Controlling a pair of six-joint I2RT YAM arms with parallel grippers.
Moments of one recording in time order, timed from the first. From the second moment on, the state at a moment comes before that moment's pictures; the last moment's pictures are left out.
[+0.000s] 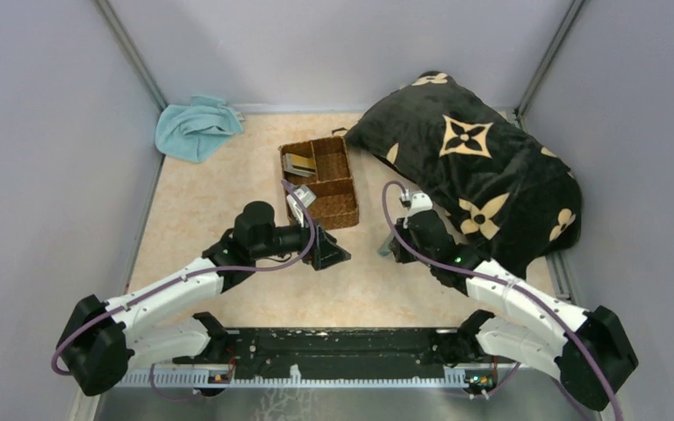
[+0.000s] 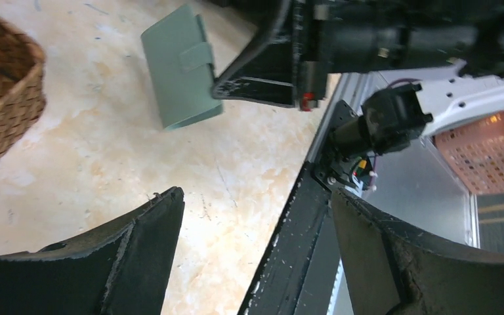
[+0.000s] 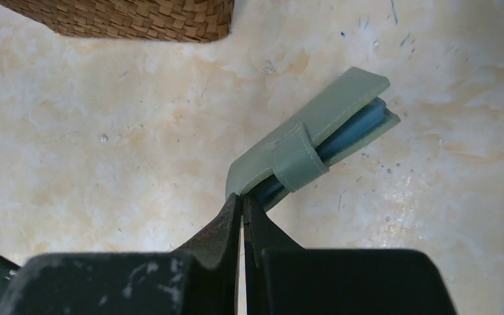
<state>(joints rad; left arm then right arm) -0.77 1.07 0.59 0.23 0.48 -0.50 0.66 0.96 0.50 -0.19 0.08 0.44</state>
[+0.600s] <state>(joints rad) -0.76 0.98 0.60 0.11 0.30 -0.51 1.00 1.48 0.89 -0.66 0.75 0.52</state>
